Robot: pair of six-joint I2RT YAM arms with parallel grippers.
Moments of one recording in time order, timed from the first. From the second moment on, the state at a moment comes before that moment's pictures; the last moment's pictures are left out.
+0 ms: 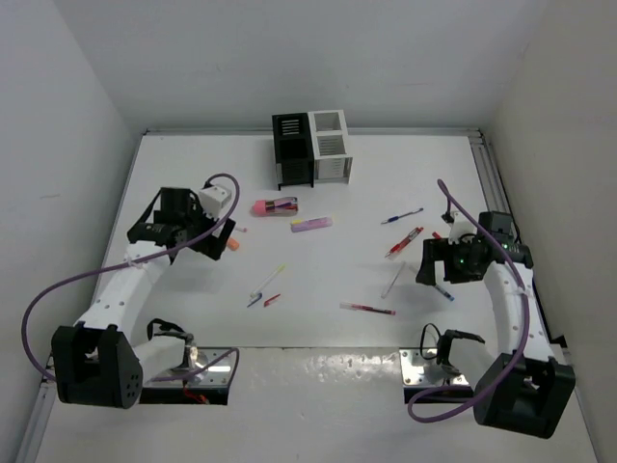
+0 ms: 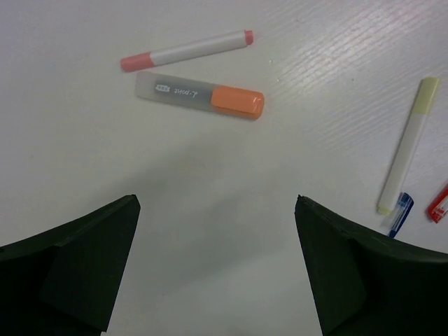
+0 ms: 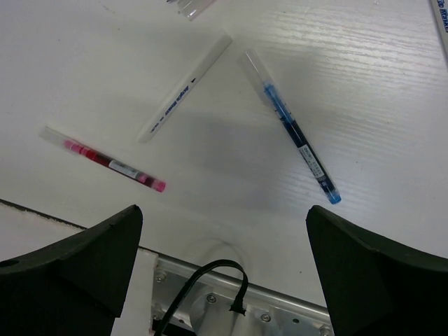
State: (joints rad) left arm -0.07 1.12 0.83 -0.56 0.16 0.39; right arm -0.24 1.00 0.70 -0.88 -0.40 -0.27
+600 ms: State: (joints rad) left arm -0.16 1.69 1.27 -0.51 0.56 0.82; right arm -0.21 1.11 0.77 -0.87 -0.38 -0.25
